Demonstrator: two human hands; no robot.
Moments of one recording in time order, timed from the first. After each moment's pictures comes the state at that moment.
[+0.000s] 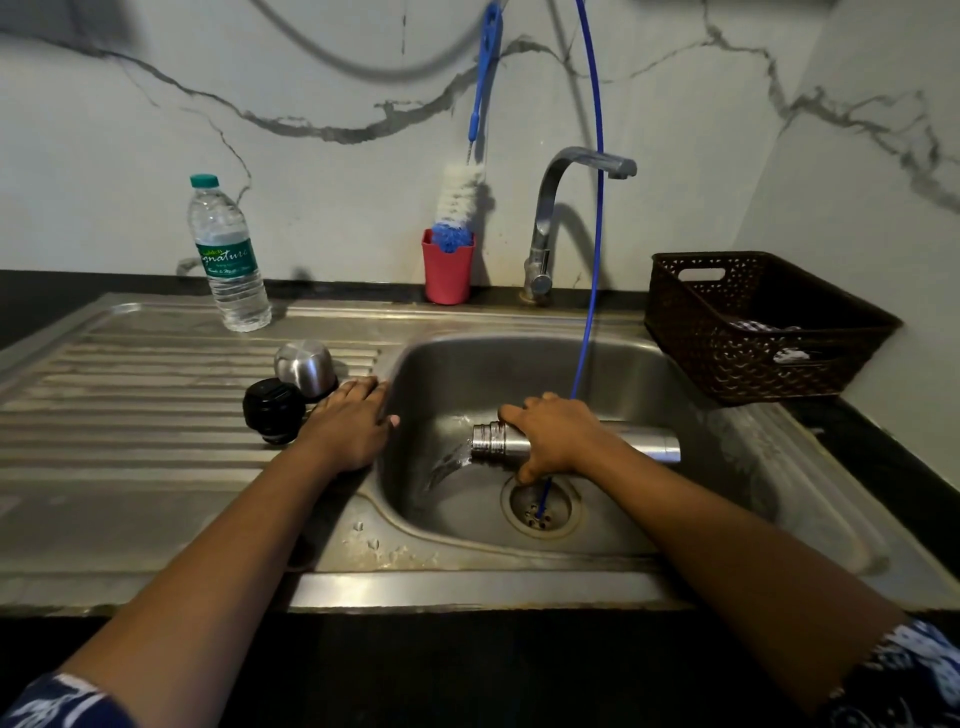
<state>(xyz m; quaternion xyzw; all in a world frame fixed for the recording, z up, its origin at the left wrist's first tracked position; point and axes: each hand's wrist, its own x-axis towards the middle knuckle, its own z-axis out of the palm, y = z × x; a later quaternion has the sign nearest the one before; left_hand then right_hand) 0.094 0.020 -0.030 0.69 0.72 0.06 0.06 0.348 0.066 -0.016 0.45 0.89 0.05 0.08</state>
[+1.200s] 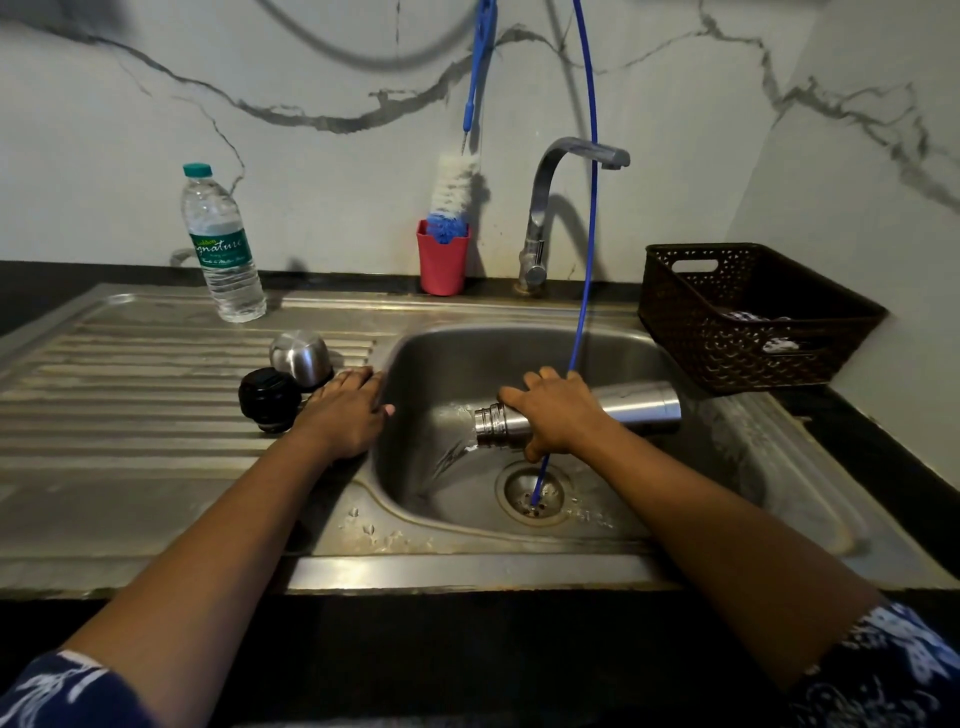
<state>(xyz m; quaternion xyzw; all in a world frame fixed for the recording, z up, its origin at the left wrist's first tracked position) 0.094 0.020 -0.030 0.69 0.72 0.07 0.05 0.350 0.063 -0.006 0.46 0.87 0.12 0.10</state>
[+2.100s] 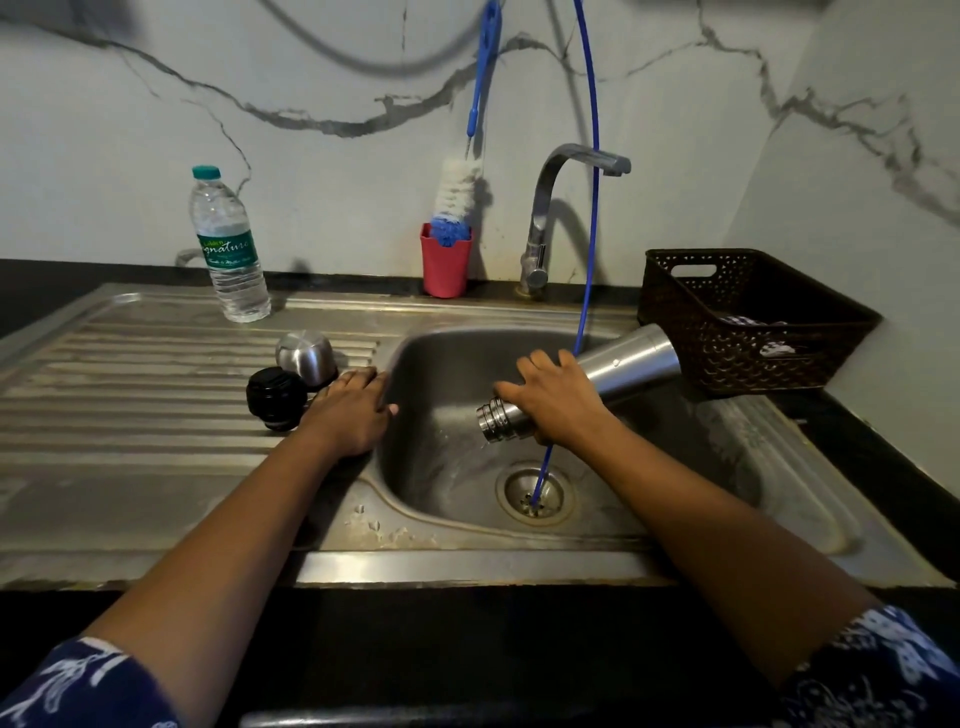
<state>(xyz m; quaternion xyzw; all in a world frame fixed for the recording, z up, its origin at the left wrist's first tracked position) 0.096 0.017 -0.026 0.68 0.72 0.07 0.05 0.348 0.059 0.003 0.42 0.86 0.27 0.08</state>
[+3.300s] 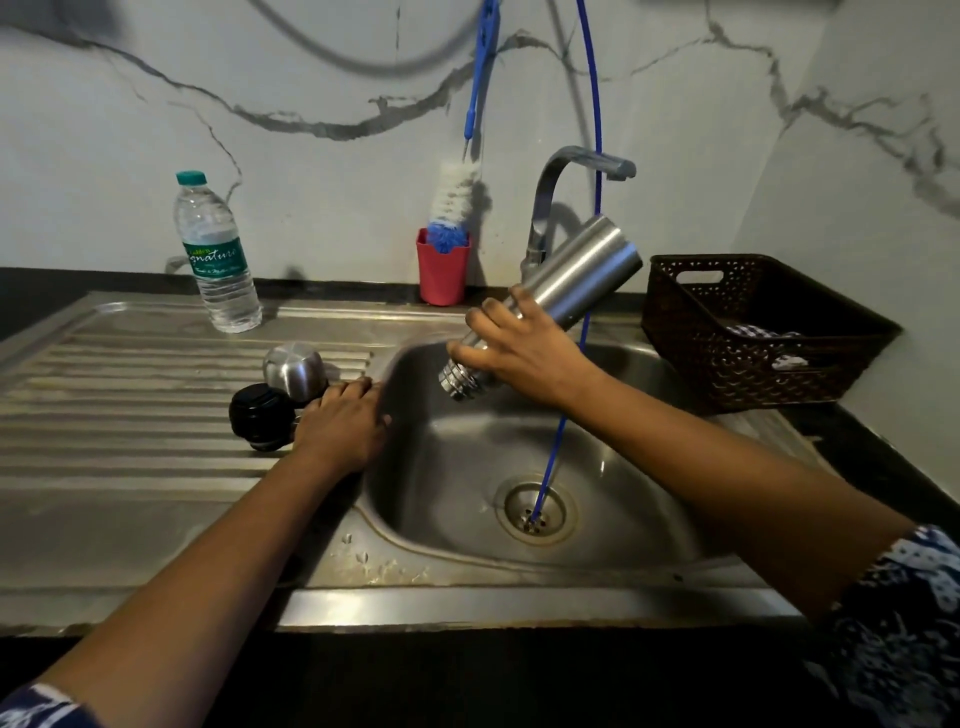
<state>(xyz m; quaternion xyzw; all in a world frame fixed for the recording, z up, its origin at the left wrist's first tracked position) 0.112 0.013 -0.017 0.66 0.75 0.06 0.01 0.327 0.094 0.046 0.25 0.85 0.47 -0.03</state>
